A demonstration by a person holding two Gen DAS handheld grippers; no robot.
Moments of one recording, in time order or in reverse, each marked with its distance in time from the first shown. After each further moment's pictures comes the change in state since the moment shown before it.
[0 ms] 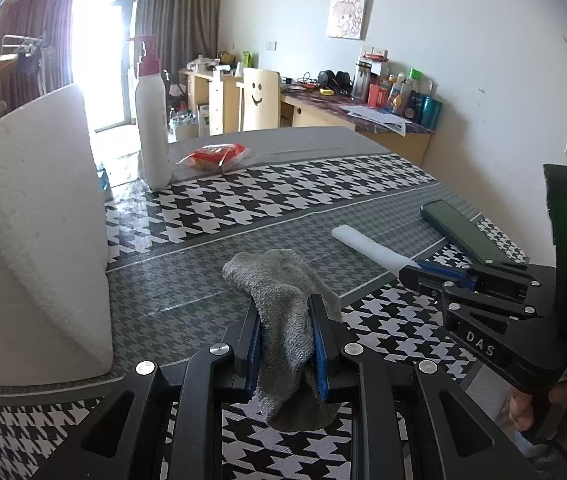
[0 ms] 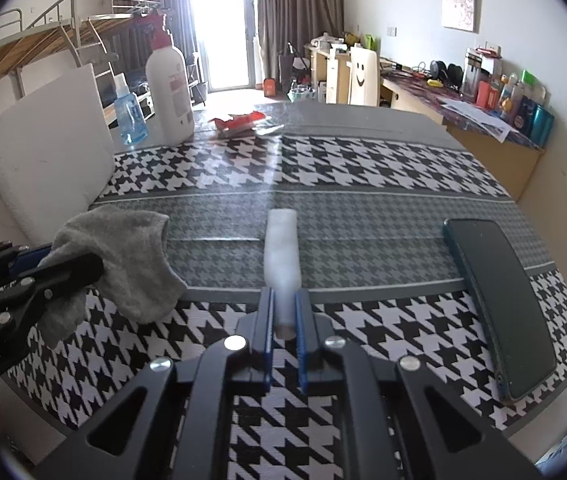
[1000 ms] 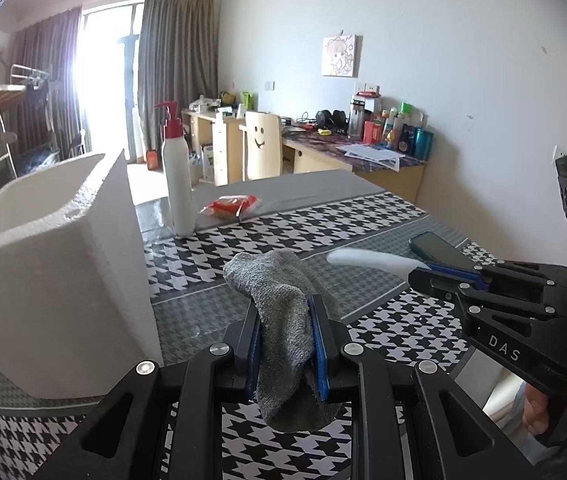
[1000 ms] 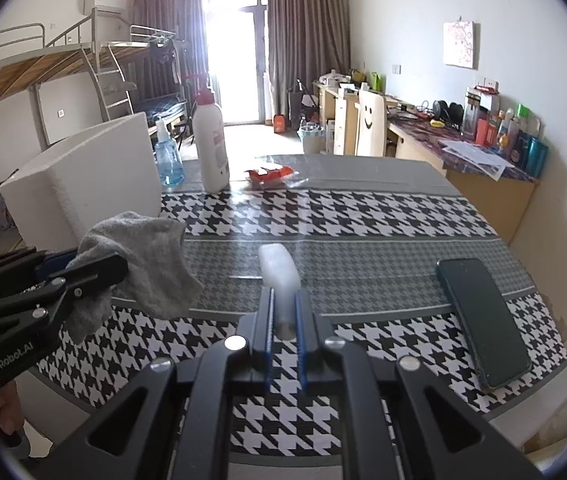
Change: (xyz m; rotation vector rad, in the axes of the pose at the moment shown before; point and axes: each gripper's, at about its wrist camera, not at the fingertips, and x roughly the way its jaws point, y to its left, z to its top) left arm -0.057 0.006 0.000 0.046 -0.148 0.015; right arm -0.061 0.032 0.008 -0.024 -0.140 0.018
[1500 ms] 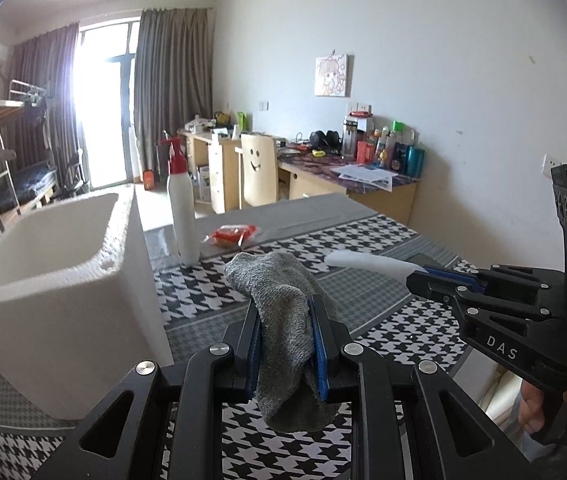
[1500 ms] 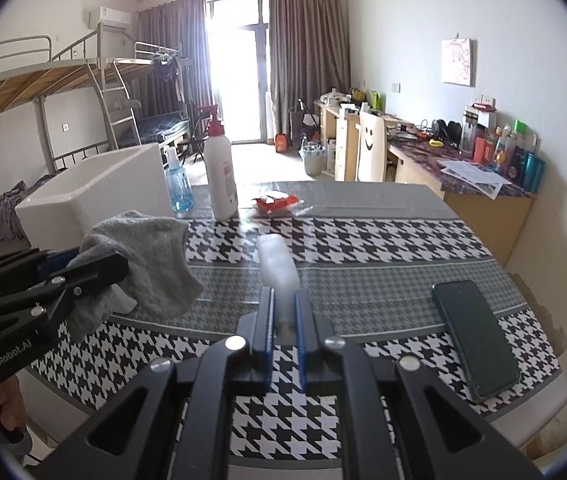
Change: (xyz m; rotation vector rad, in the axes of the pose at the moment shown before) left arm -0.027 0.007 0.015 0.025 -0.074 -0.014; right arm -0.020 0.003 0.014 0.005 -0.074 0.004
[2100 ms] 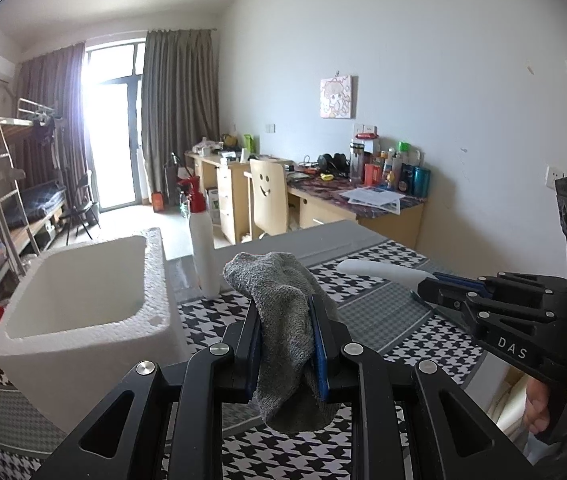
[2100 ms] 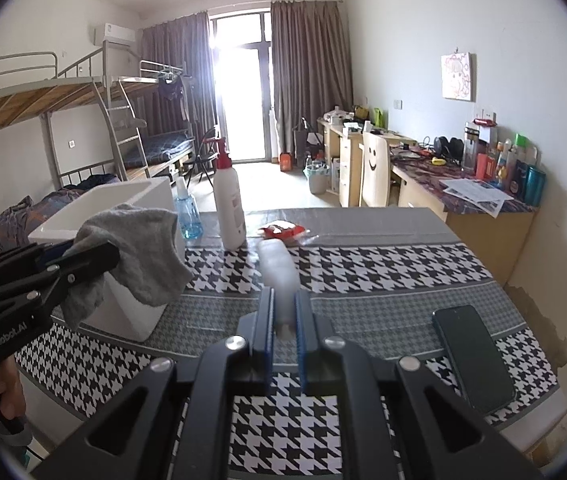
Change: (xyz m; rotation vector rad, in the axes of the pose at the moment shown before) left arm -0.015 0.013 0.017 0.019 -0.076 0.037; right arm -0.010 0.000 0.020 0.010 -0.067 0.028
